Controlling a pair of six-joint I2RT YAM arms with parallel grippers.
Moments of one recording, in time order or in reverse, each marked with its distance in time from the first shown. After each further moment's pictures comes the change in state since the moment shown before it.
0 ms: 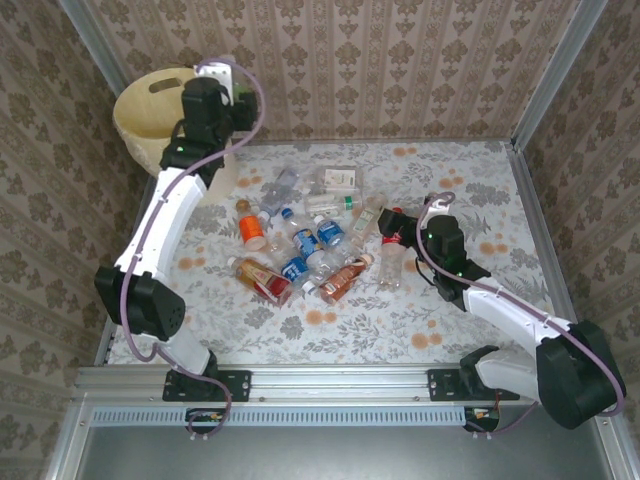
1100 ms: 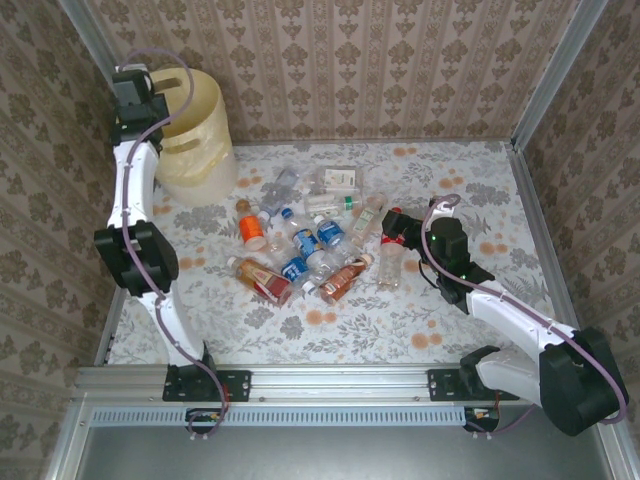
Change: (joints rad) left arm 0.409 0.373 0.310 -0.116 -0.100 0.140; right arm -0.016 -0.032 -0.018 -0.031 0.000 0.021
